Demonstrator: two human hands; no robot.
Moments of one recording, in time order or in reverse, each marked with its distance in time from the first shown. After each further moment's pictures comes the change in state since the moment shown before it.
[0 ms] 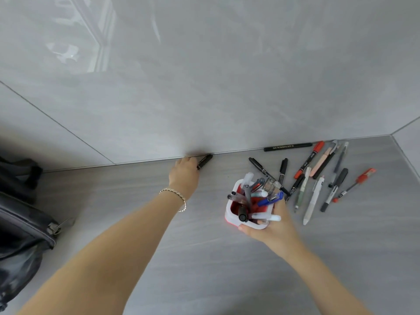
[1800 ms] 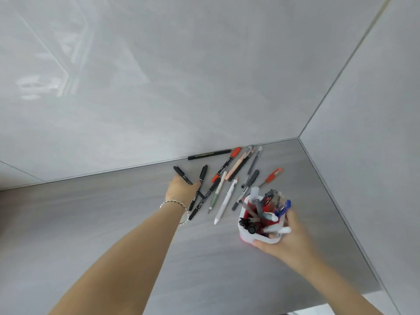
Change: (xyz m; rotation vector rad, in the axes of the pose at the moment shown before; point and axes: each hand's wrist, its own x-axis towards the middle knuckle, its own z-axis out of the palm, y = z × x) left_hand -0.042 0.204 0.039 -0.548 -0.039 -0.350; right_hand -0.082 0.067 -0.202 -0.106 0.131 -0.029
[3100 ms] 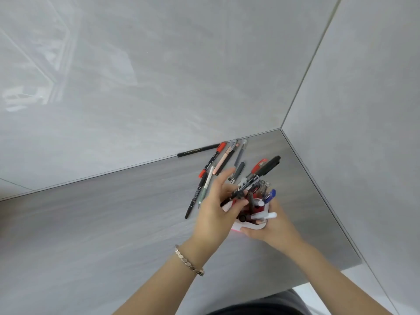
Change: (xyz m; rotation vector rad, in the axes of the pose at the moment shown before) left_hand -0.150 0.037 0.020 -0.575 -0.226 0.674; right_hand 0.009 0.013 0.000 0.171 0.021 -0.123
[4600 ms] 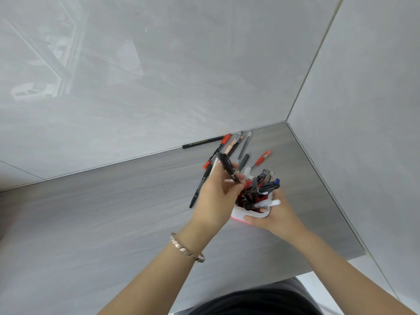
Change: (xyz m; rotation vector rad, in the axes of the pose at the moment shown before) left_hand 0.002 0.019 -0.008 0.044 -0.027 -0.131; right_hand -0.004 -0.004 0.001 0.006 -0.048 0.043
